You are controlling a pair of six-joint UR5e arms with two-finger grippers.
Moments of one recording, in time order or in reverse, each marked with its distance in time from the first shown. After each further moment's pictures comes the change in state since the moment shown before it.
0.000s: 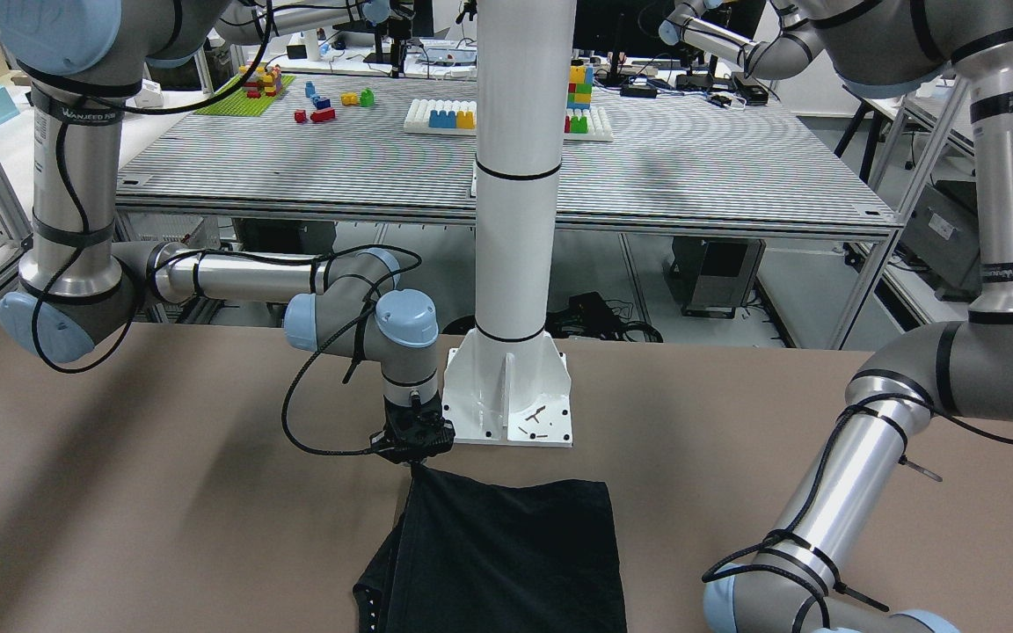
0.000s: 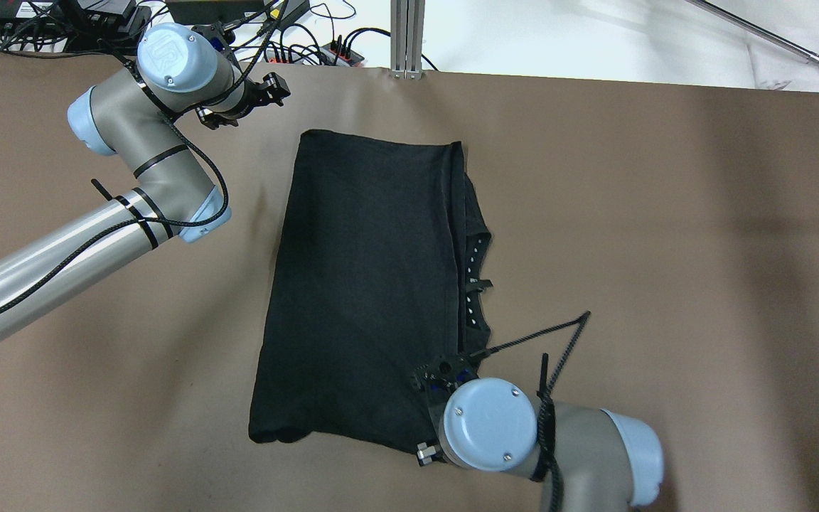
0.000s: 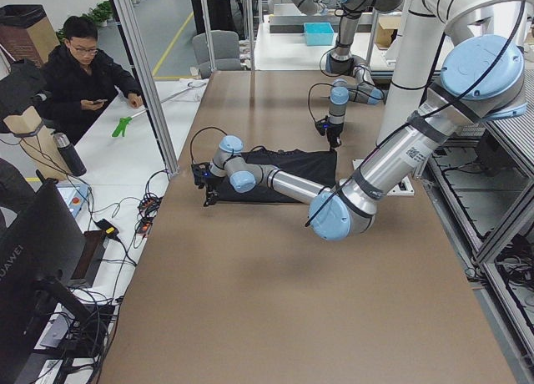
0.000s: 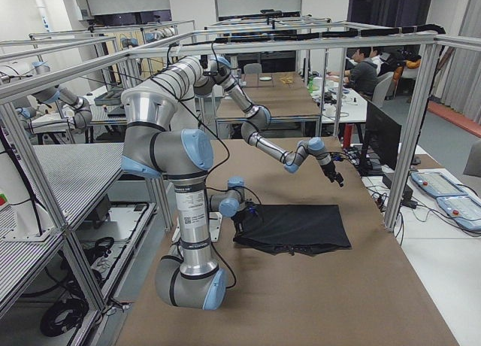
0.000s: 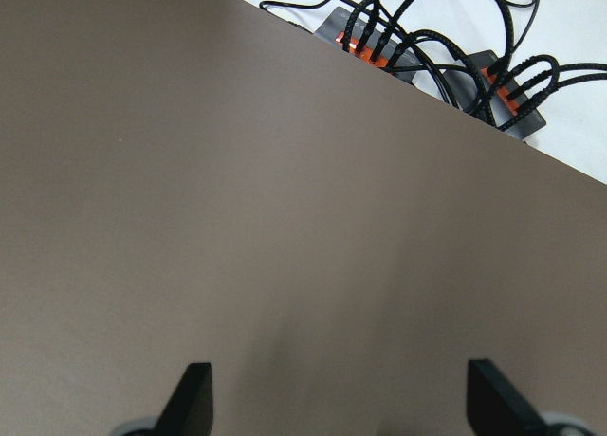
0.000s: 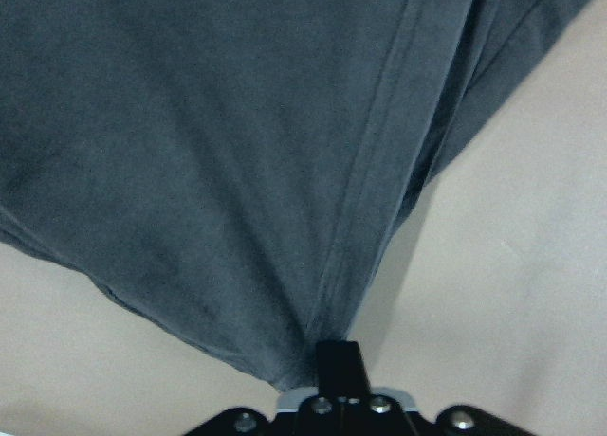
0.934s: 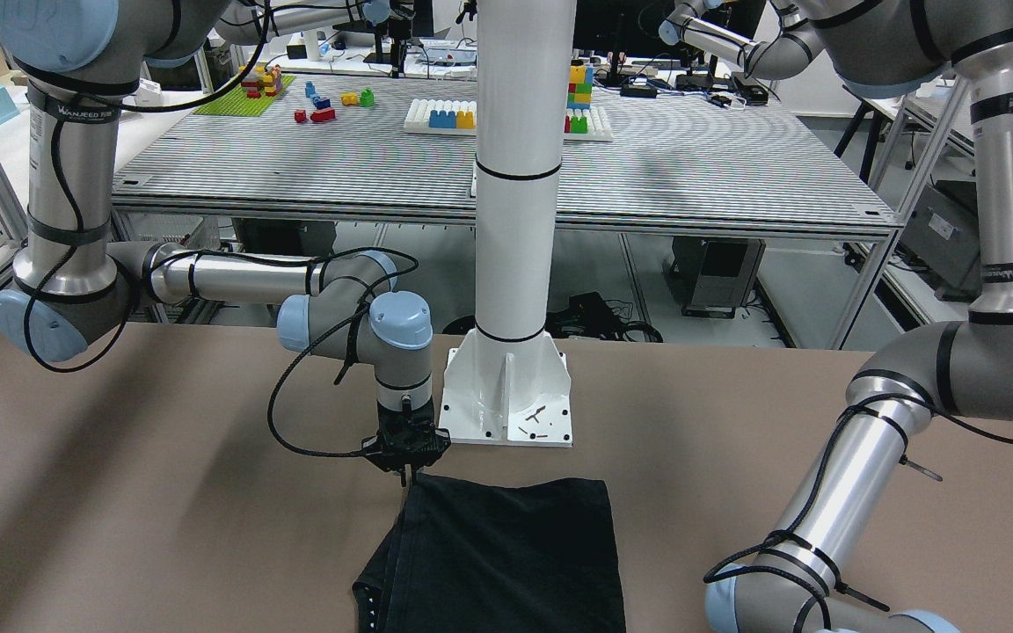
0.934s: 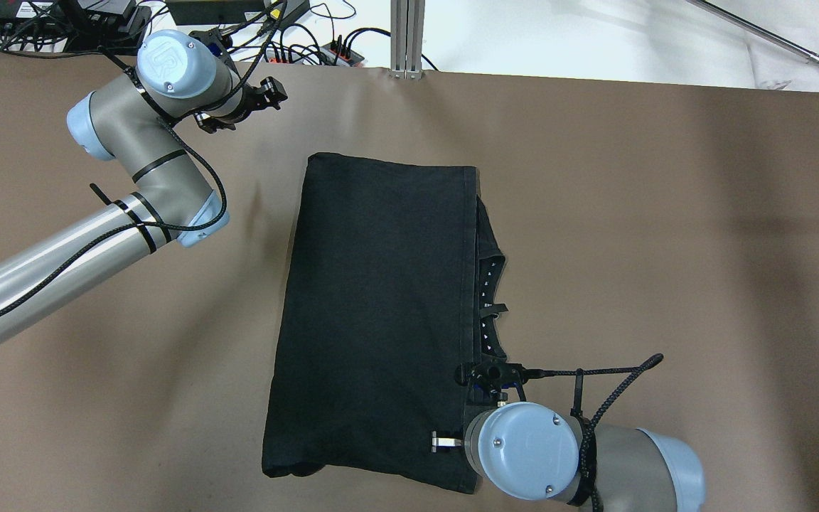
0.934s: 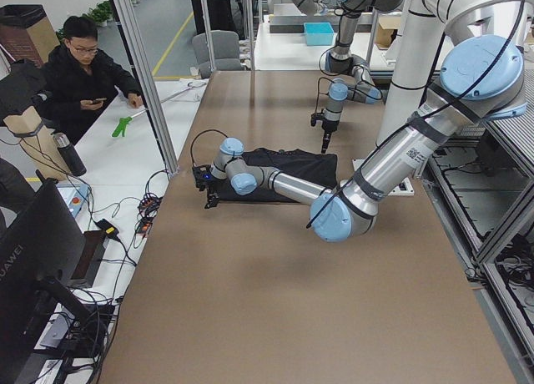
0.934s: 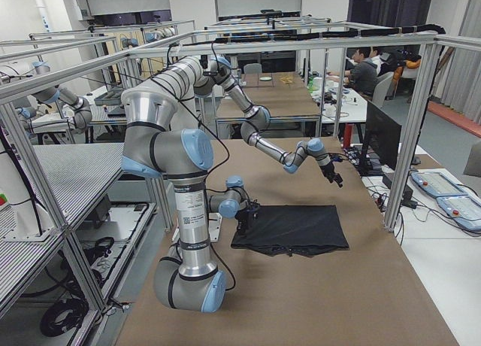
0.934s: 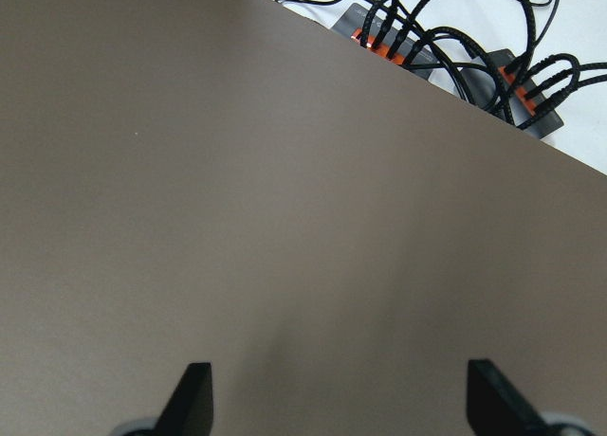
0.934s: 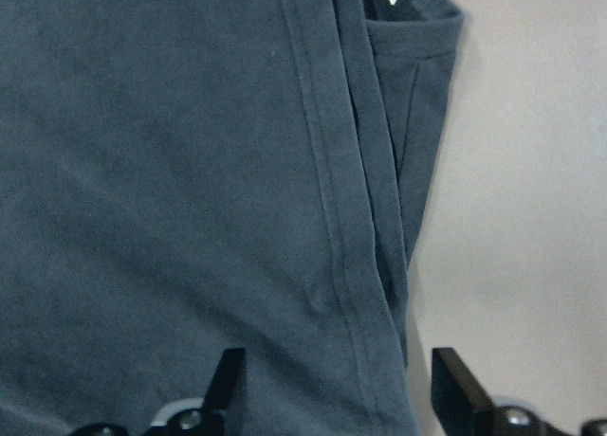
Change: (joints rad) left arm 0.005 0.011 -0.001 -0.001 0.004 -0.014; right arm 0.028 0.002 0.001 0.097 -0.096 0.555
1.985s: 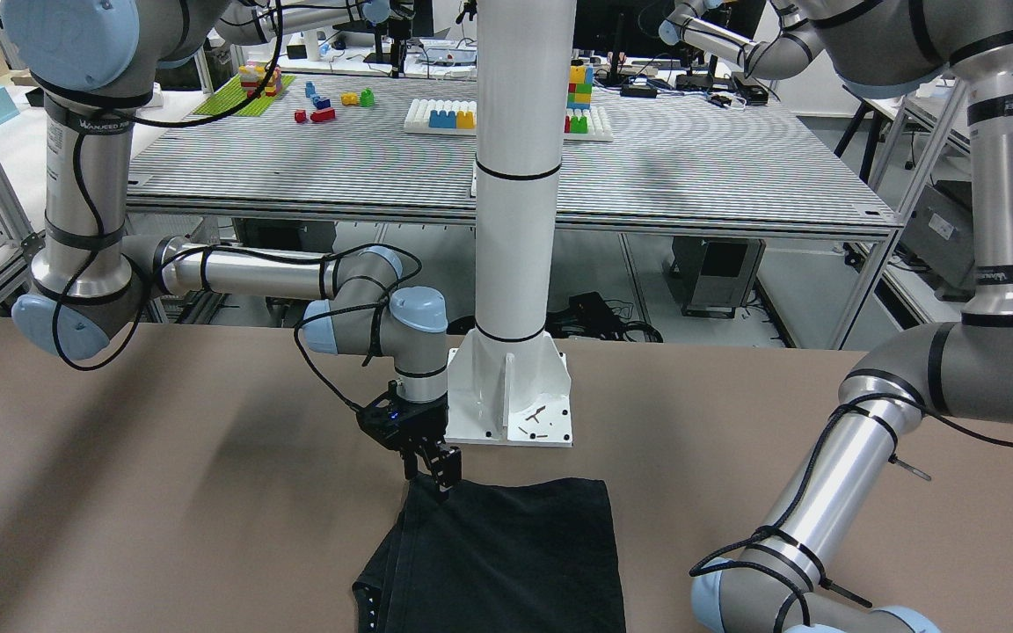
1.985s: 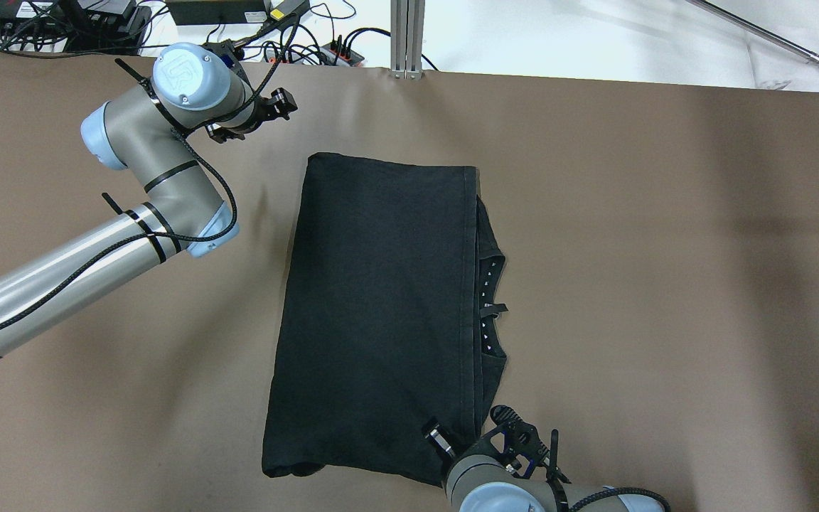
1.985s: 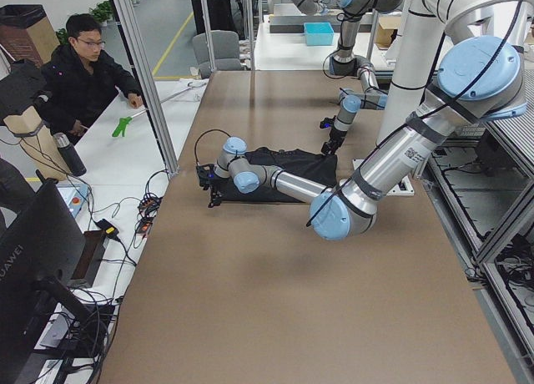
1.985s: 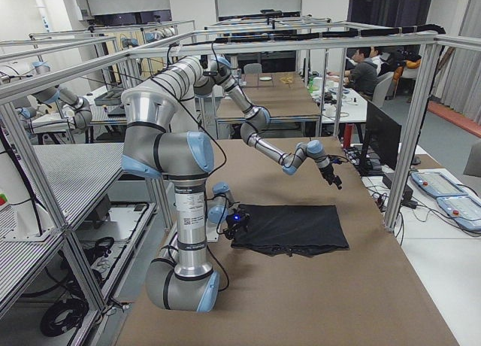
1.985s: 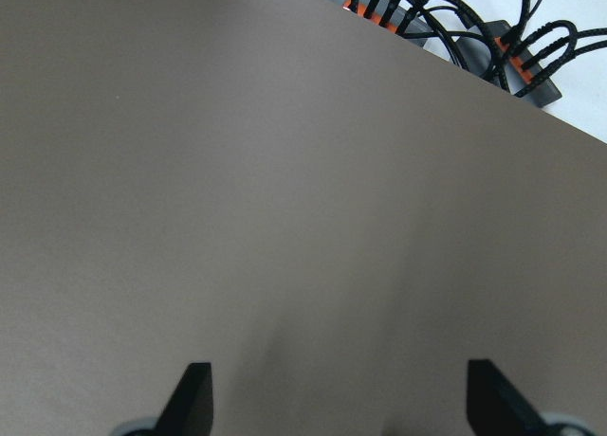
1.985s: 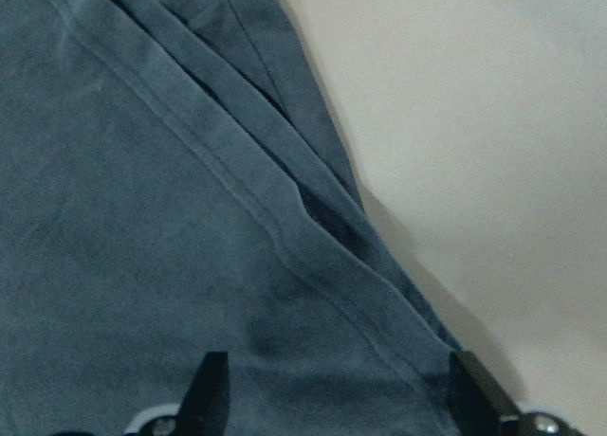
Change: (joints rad) left arm 0.024 -0.008 0.001 0.012 0.010 -0.001; right arm -0.125 -0.019 -0.070 0.069 -0.235 0.609
